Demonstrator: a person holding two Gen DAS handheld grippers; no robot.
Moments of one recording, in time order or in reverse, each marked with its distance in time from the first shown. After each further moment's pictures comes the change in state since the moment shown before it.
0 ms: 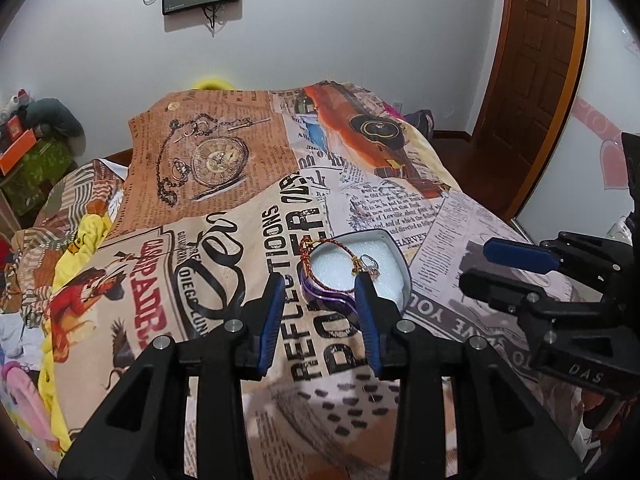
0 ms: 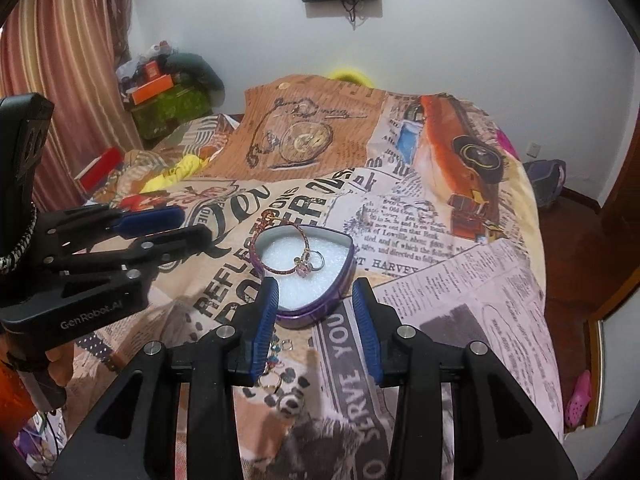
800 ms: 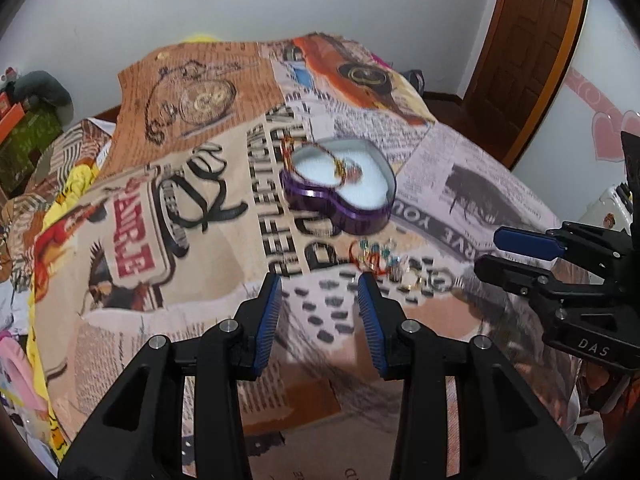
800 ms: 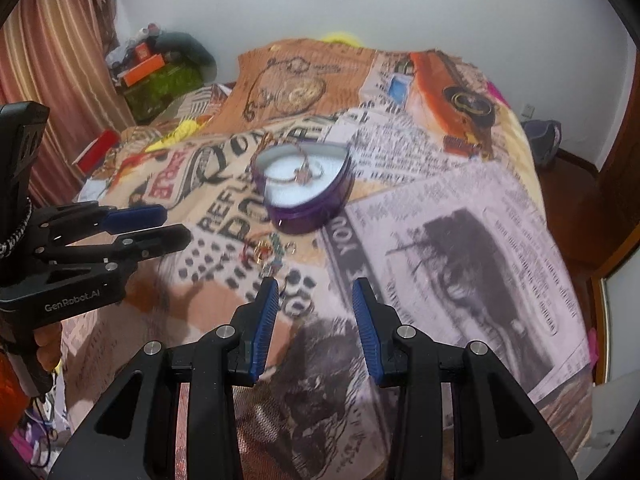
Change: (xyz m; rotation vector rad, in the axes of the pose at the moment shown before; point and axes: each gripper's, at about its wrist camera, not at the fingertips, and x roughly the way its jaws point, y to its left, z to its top) left arm 0.004 -0.007 -0.061 0.001 0.160 -0.046; right arm -0.002 0.001 -0.060 0.052 0.115 0.005
